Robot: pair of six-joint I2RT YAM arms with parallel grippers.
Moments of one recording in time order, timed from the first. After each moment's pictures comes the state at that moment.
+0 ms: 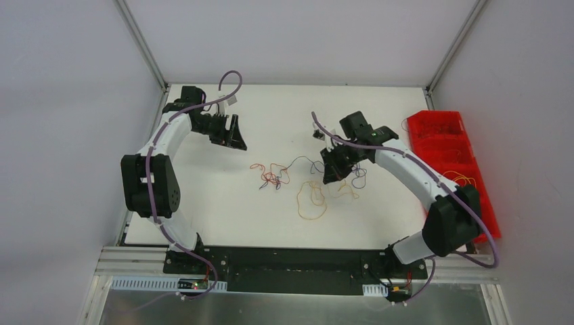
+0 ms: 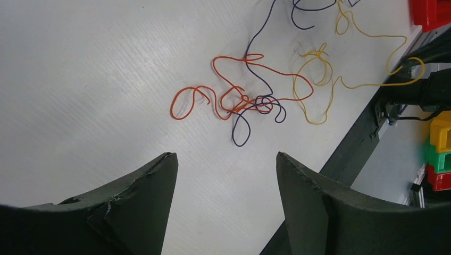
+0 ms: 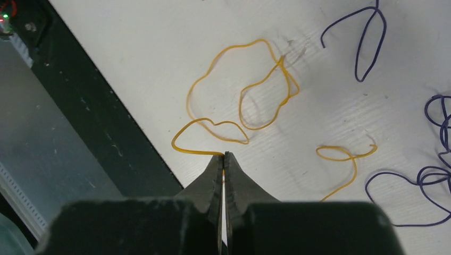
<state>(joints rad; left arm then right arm) -0.01 1.72 1.39 -0.82 0.81 0.24 0.51 1.45 1.21 -0.91 -0.54 -0.21</state>
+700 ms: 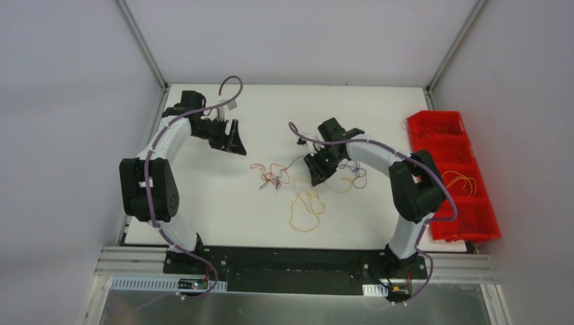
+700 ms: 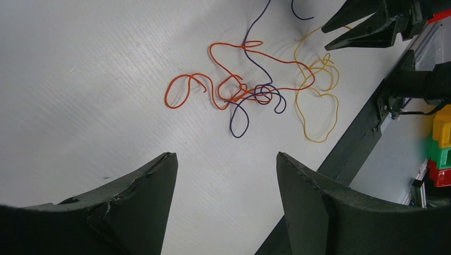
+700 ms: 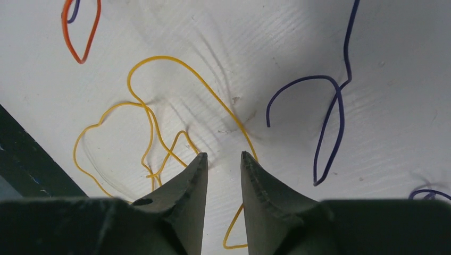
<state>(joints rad) -0.01 1.68 1.32 -0.81 0.81 0.25 0.56 1.81 1.22 -0.68 -0.42 -0.24</state>
